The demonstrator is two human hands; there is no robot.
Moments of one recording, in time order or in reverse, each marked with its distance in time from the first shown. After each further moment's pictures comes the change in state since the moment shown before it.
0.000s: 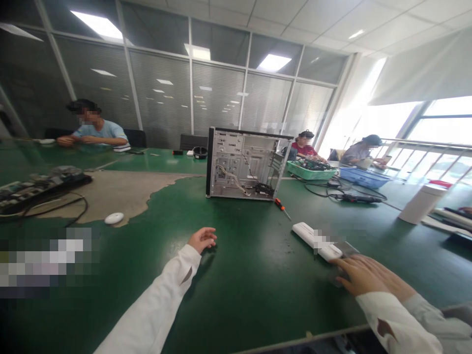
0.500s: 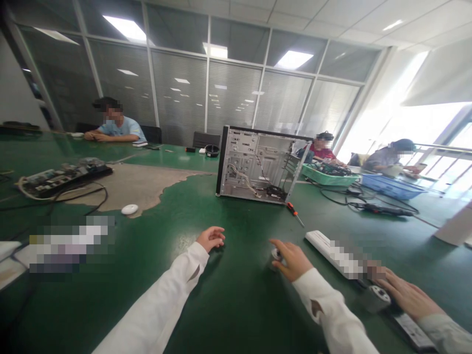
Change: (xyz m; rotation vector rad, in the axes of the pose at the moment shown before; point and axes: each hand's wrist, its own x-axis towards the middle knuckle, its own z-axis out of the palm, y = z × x) left_hand -0.003 0.003 0.002 -0.036 0.006 -0.044; right_hand 0.080 -0.175 0.006 0.314 -0.094 -0.303
